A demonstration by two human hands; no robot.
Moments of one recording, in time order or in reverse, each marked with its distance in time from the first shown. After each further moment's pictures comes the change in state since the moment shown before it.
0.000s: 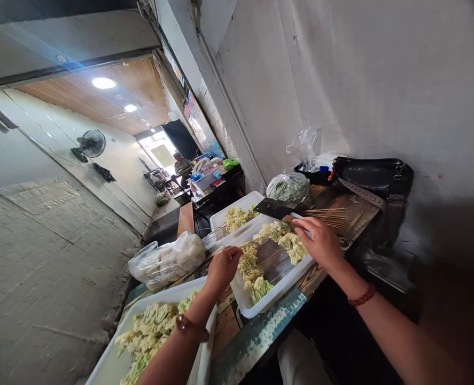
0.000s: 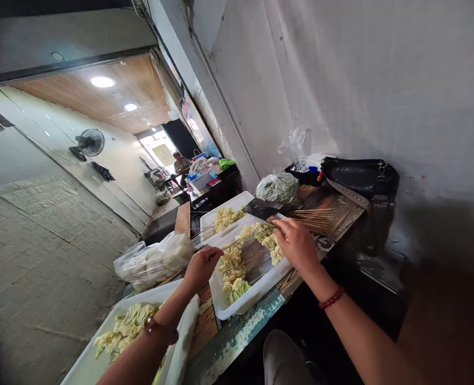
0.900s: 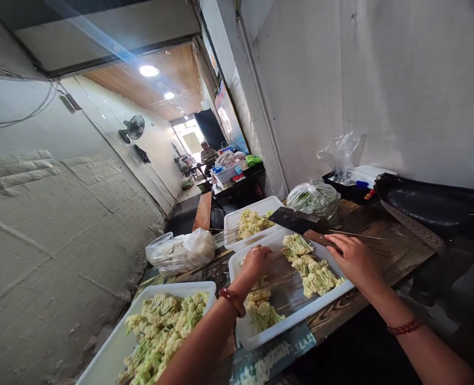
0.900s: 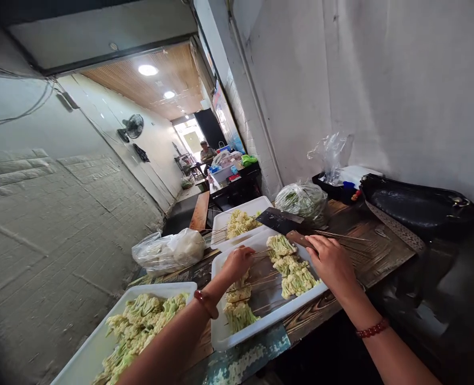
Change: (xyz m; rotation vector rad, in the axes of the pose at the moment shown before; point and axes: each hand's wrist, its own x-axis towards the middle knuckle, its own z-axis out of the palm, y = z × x) left_hand 0.067 0.004 0.071 0.038 -0.109 -0.076; right_hand 0.038 0.105 0.016 -0.241 -0.141 -0.246
